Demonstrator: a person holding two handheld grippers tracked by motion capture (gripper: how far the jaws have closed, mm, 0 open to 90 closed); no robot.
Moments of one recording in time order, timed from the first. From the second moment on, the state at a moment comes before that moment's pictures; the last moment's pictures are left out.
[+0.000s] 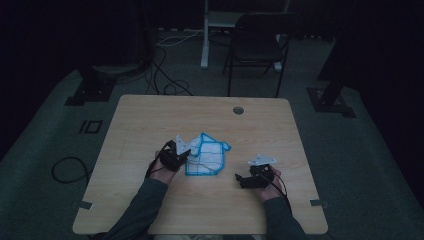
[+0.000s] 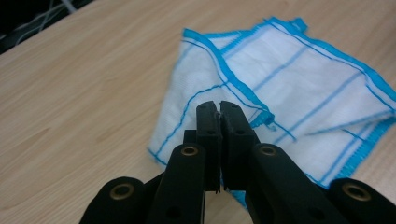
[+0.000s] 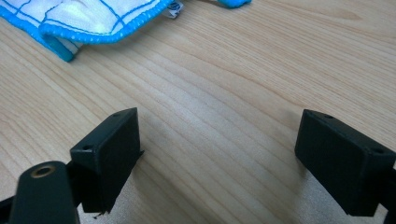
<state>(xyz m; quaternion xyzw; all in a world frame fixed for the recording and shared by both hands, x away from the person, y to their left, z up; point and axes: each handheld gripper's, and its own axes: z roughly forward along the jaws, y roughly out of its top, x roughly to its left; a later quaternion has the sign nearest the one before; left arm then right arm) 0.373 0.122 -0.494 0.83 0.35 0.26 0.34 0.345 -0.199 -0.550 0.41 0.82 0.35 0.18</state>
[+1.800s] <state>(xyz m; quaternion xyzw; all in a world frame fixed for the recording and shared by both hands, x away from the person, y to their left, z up) 0.423 0.097 -0.498 0.84 0.36 0.22 0.35 0.345 -0.199 -0.550 0.41 0.82 0.36 0.18</state>
